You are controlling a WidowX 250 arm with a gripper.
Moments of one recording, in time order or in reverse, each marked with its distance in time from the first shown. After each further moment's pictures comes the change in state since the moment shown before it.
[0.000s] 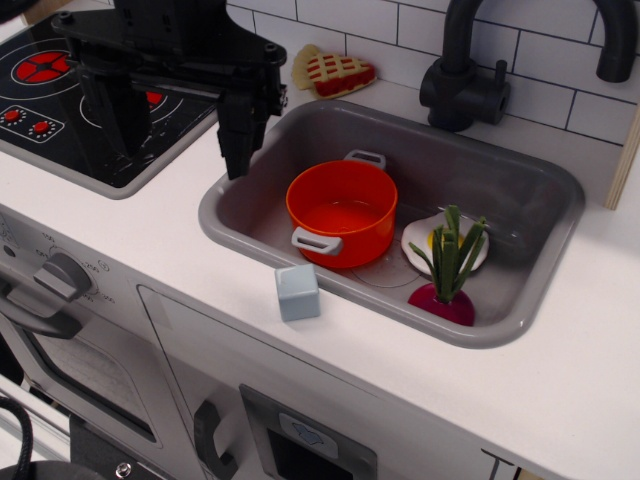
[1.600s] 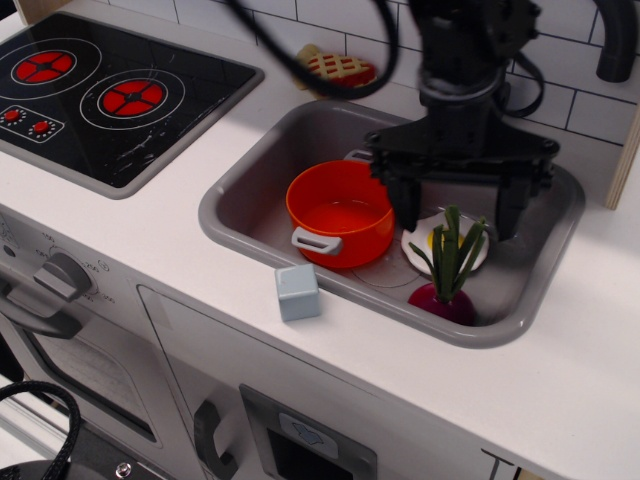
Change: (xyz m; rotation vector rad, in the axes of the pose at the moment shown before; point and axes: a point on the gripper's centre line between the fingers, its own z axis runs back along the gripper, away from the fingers) arm 0.056 -0.143 -0.088 -0.166 -0.012 0.033
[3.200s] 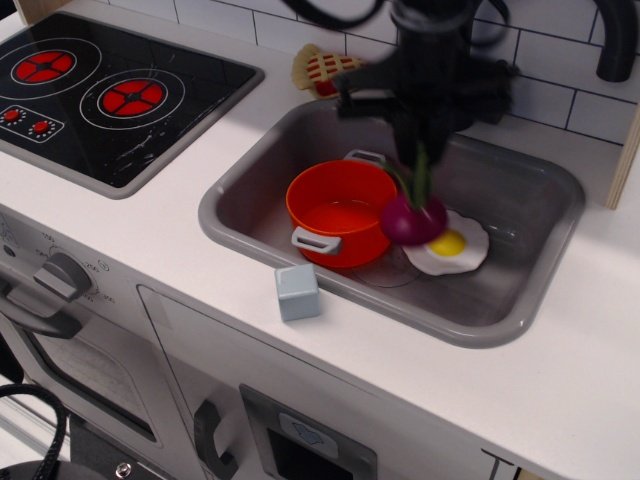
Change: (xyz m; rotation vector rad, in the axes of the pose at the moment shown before) arm 0.046 0.044 0.031 0.101 -0.110 0.278
